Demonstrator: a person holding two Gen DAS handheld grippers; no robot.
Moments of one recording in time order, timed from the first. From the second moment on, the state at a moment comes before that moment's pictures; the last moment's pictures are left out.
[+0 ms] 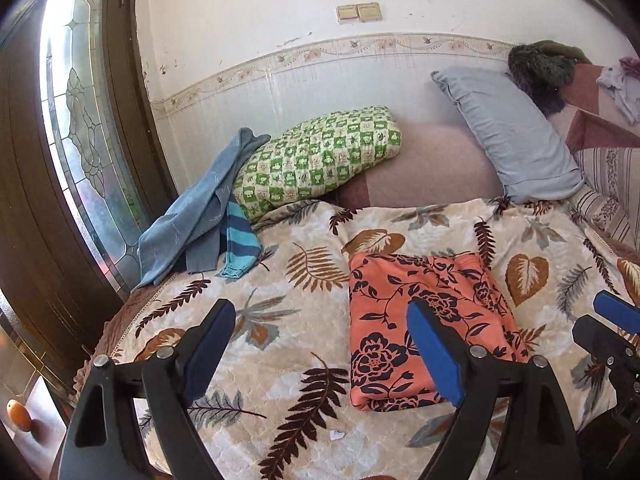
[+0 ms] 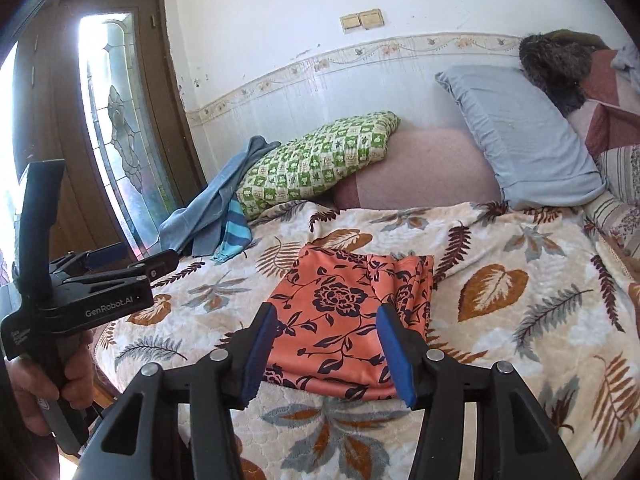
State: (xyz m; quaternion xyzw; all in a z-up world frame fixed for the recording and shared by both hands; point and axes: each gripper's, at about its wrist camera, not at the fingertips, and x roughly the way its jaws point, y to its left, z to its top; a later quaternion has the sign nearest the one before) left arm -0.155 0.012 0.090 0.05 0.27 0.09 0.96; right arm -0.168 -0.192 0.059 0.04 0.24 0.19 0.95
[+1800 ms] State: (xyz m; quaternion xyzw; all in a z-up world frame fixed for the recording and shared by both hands) left arm 0.006 0.045 -0.081 0.01 0.44 0.11 0.89; right arm 0.067 -0.185 -0.079 0.09 0.48 0.17 0.86
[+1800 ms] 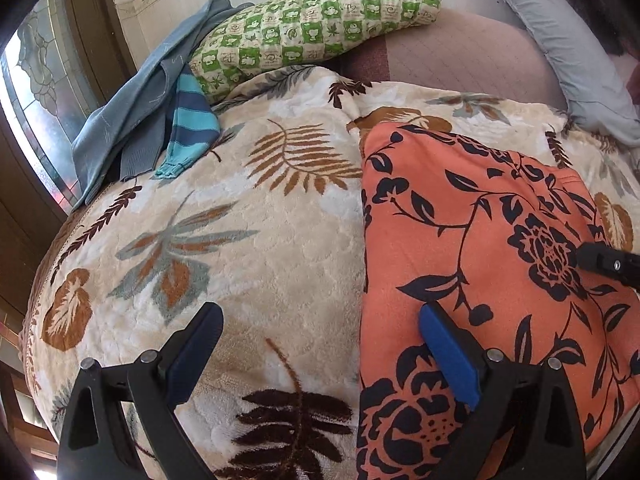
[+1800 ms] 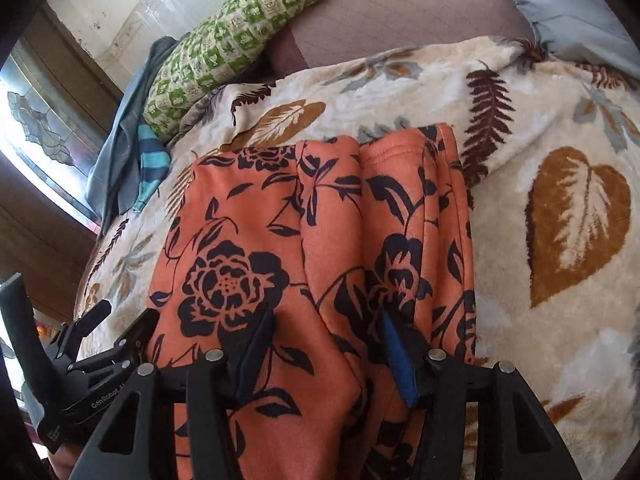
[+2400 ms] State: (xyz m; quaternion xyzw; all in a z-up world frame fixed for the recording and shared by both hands) left arm 0.005 0.044 -0.079 0.01 0.43 0.10 0.89; right arm 0.185 -0.152 -0.082 0.17 0.55 0.15 0.80
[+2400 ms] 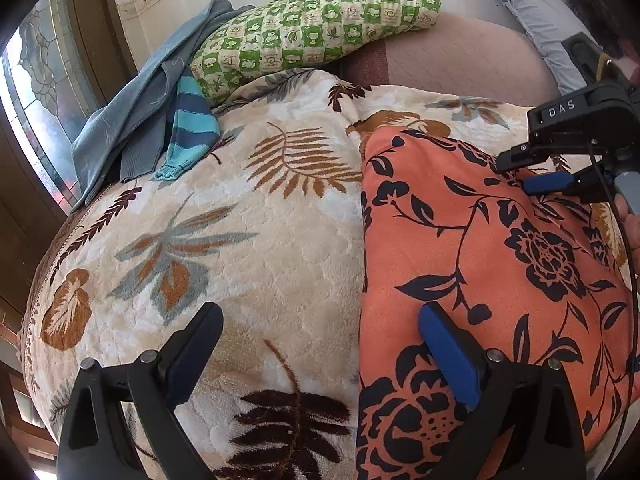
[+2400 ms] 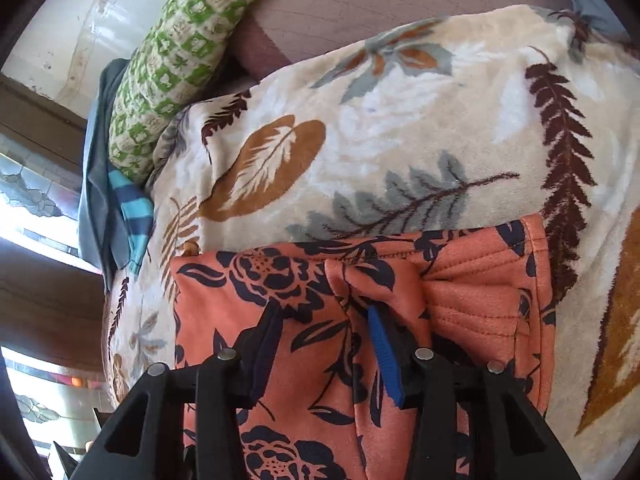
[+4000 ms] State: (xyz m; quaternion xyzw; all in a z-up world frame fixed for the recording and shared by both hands) left arm -0.025 0.031 -0.078 0.08 0.41 0.12 0.90; right arm 0.006 -0.171 -0.068 0.05 0.48 0.17 0.86
